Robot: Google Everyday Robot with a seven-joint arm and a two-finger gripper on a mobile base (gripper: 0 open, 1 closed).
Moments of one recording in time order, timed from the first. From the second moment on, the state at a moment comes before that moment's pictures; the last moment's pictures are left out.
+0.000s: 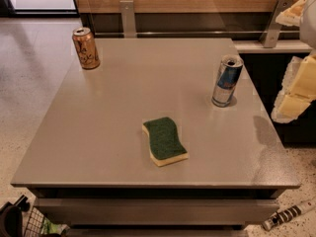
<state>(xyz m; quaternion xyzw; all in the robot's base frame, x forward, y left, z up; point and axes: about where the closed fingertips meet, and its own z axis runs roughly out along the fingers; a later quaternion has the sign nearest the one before) 0.434 -0.205 1.014 -0.60 0.77 -0.07 0.21</state>
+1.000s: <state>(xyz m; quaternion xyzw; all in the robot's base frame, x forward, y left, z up) 0.468 -0.214 1.019 -0.59 0.76 -0.01 0.29</state>
